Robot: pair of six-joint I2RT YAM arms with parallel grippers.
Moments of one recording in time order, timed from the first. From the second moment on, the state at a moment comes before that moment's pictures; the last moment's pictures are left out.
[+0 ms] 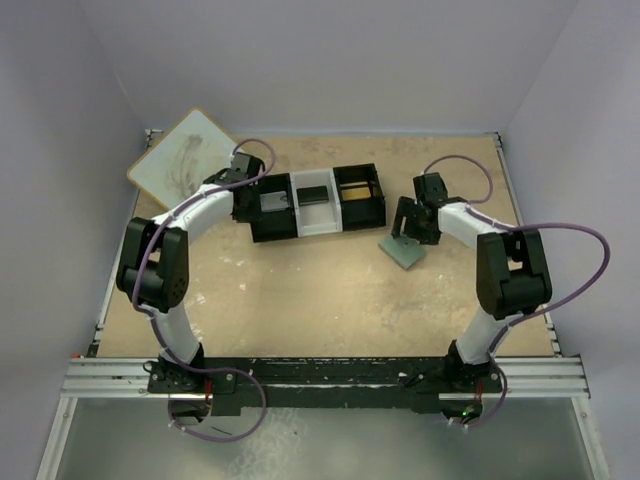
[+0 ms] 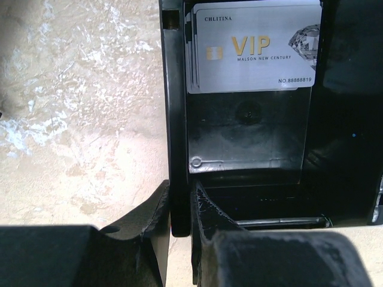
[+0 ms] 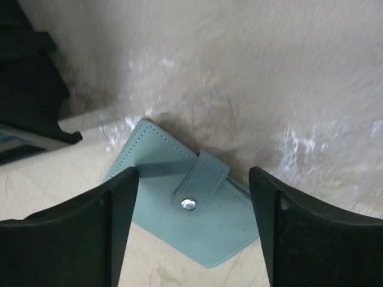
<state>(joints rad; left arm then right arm) -0.30 1.82 1.32 -0.53 -0.18 -0.41 0.18 1.76 1.10 -0.43 0.09 0.38</state>
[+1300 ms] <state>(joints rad) -0.37 1.76 1.22 -0.45 -0.10 -0.50 0.51 1.28 0.59 -0.32 -0.06 0.74</state>
